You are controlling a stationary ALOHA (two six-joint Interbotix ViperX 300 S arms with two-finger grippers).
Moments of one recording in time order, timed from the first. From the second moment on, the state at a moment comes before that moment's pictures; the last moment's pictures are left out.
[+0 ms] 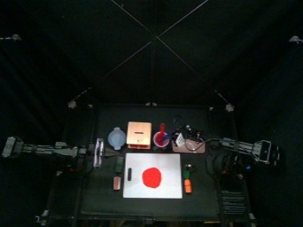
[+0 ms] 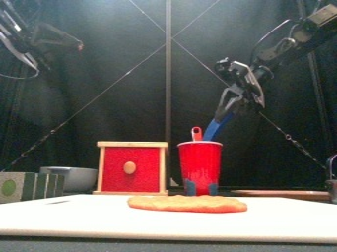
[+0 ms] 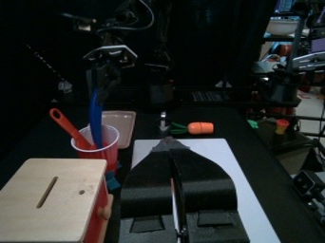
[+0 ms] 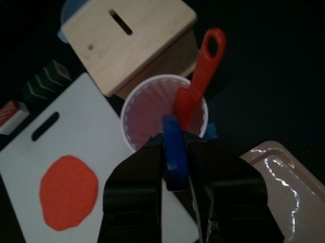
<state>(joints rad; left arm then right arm) 0.00 -0.95 1.25 0.02 -0.30 0.00 -0.43 -0.43 0.79 0.18 0.28 0.19</state>
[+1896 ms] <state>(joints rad) -0.11 -0.01 0.90 -0.08 -0.63 0.04 0.05 -0.18 0.78 -0.08 -0.26 0.18</state>
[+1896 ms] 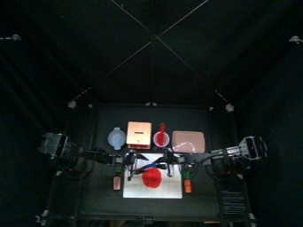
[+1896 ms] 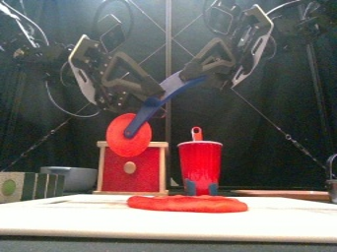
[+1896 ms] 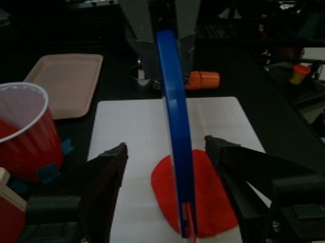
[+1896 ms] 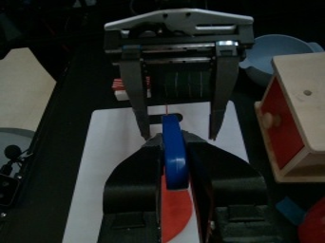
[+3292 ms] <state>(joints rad) -0.16 -0.04 0.94 -0.16 -0.54 0.09 0.06 -0.12 0.77 -0.08 -0.26 0.19</state>
